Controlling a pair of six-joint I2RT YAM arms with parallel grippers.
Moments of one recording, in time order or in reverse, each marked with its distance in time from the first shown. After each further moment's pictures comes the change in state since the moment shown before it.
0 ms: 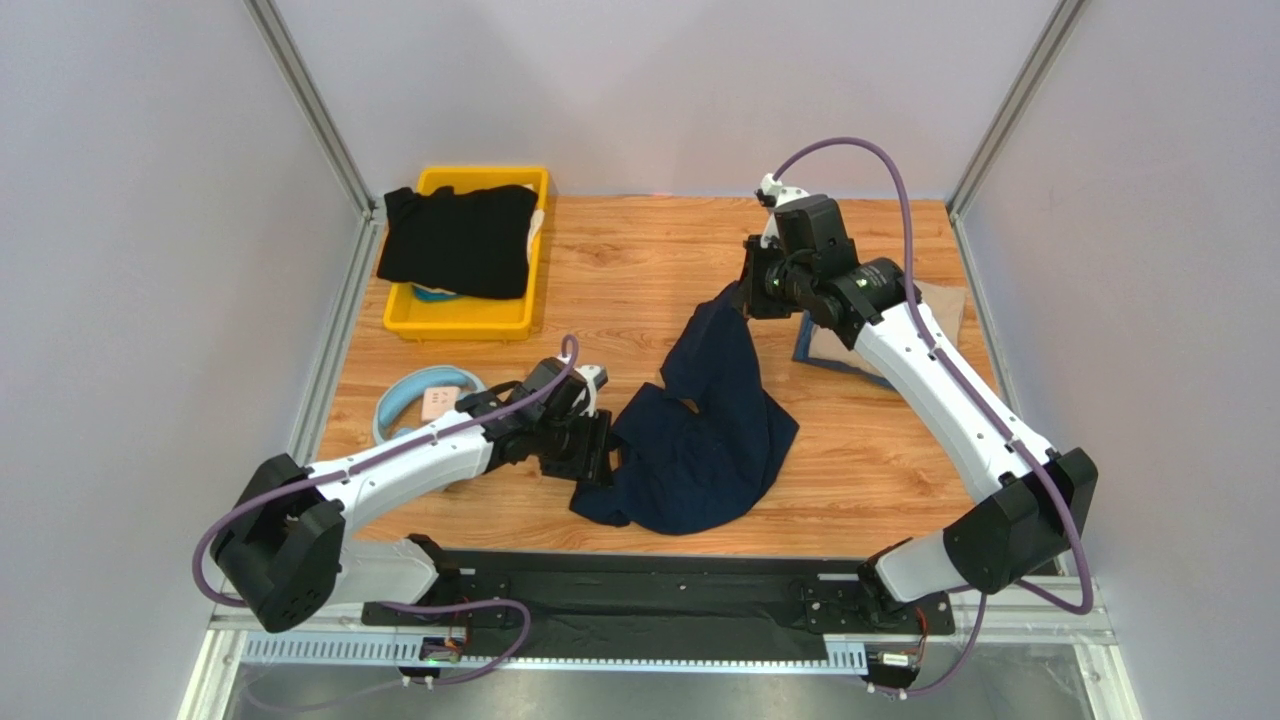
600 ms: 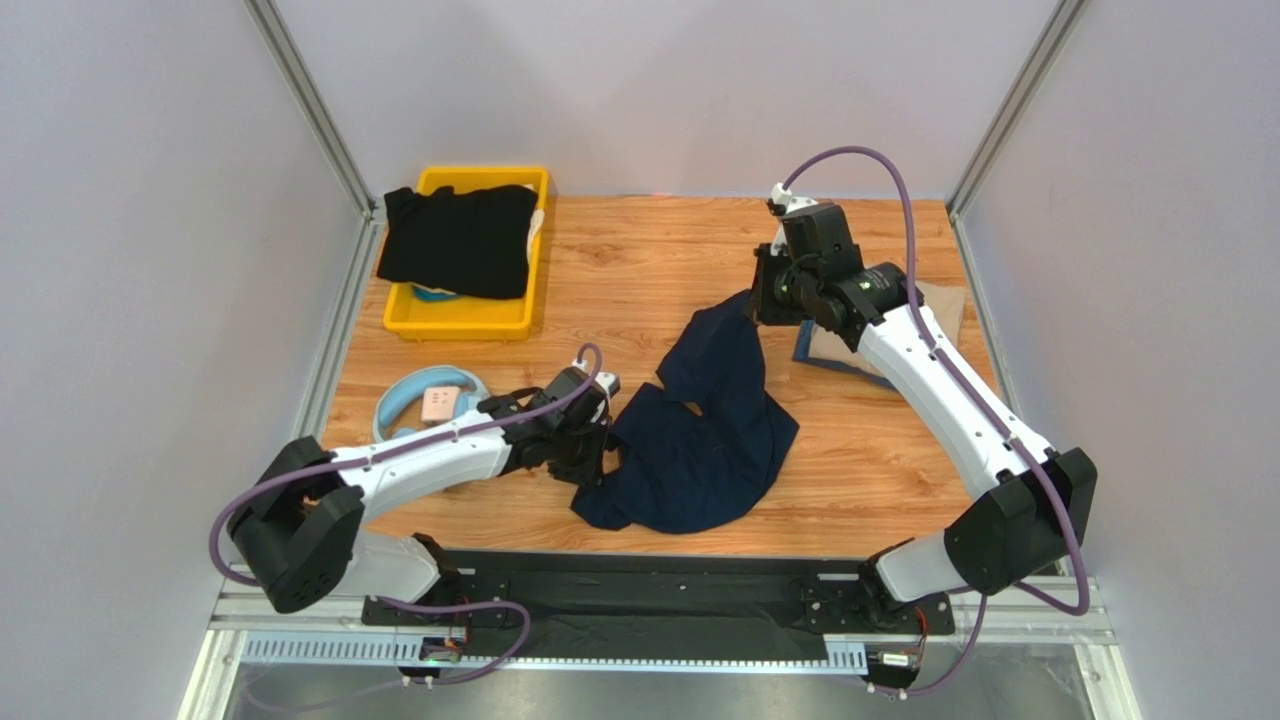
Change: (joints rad) left arm -0.078 0.101 0.007 0.040 -0.071 -0.002; right arm -0.037 -0.006 -0.052 0.000 0.003 -0.007
